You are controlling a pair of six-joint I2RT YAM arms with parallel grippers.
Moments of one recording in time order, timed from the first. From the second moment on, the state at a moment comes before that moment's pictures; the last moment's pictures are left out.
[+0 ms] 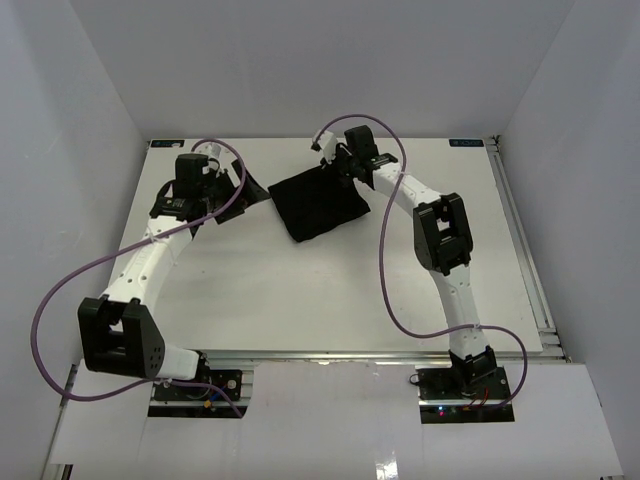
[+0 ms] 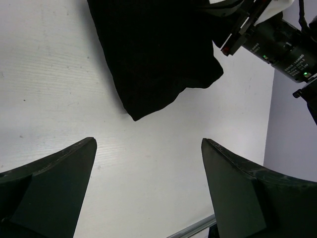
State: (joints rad) left arm -0.14 1.38 1.17 -0.43 0.30 -0.60; right arm 0.48 2.37 2.01 -0.32 -0.35 -0.56
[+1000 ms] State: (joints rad) left arm -0.30 1.98 1.37 0.09 0.87 -0.72; right arm 0.33 2.31 1.94 -0.29 -0.94 -0.06
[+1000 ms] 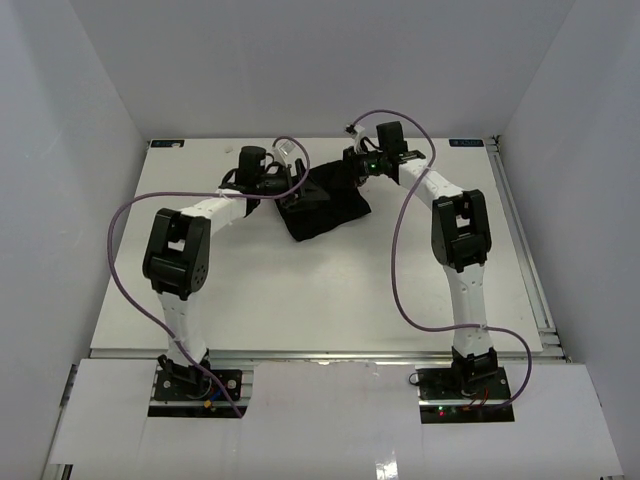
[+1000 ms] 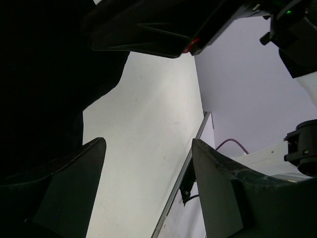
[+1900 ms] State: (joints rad) left arm -0.32 2.19 1.29 0.32 0.93 -0.75; right arm 0.30 2.60 1.98 0.15 -0.90 0.74
